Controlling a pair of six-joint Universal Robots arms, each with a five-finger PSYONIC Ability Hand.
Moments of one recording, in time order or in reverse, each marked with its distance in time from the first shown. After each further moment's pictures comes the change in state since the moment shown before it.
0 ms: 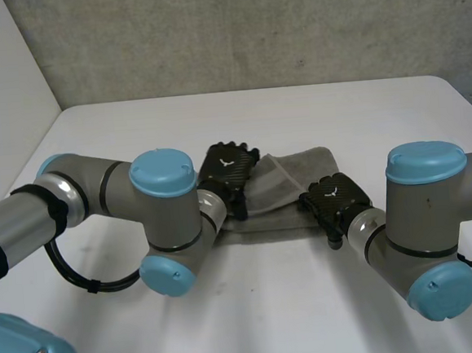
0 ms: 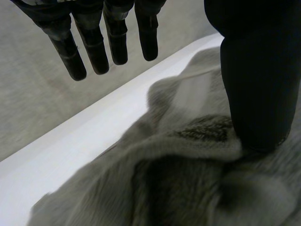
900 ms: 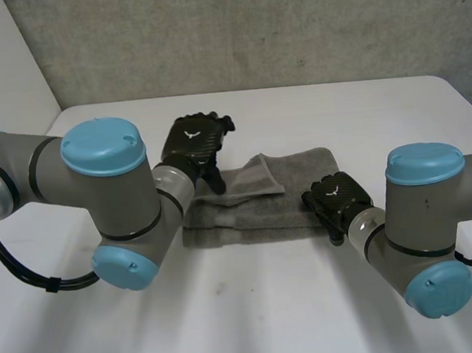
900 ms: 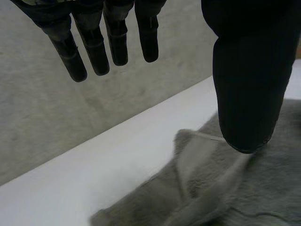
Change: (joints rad) left arm 0.059 0.256 -0.191 0.008 0.020 -0.120; right arm -0.008 0.019 -0.007 -0.023 0.006 -0.026; left_hand 0.002 -0.001 -0.001 0.000 -0.003; right_hand 0.076 0.077 0.076 0.072 0.078
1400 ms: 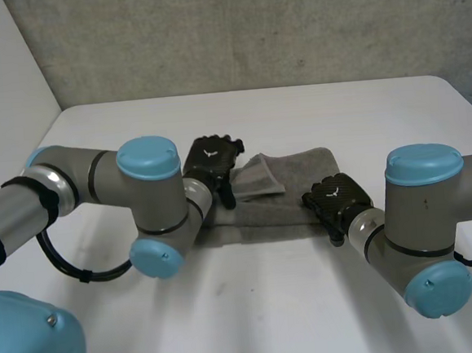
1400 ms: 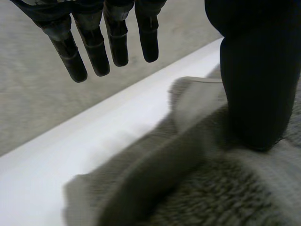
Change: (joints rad) left arm 0.002 -0.306 0.303 -0.058 -0.023 0.066; right arm -0.002 0.008 -0.002 0.000 0.002 0.000; left_hand 0.005 0.012 0.011 0.009 0.016; right_hand 0.035 0.032 0.030 0.040 0.034
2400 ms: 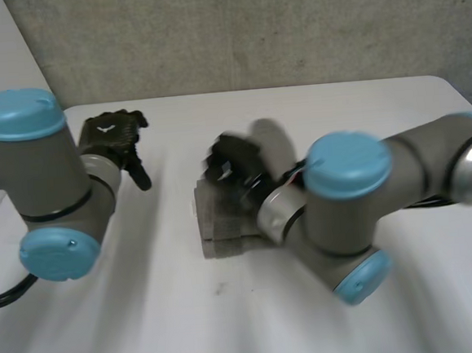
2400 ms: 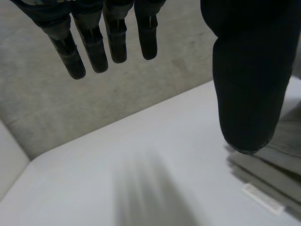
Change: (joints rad) left arm 0.168 0.475 -0.404 -0.072 -0.169 -0.072; right arm 0.270 0.070 -0.302 -0.104 -0.142 -0.587; left_hand -0.033 -0.042 -0.041 -0.038 -0.047; right_hand 0.623 0.649 0.664 0.664 0.662
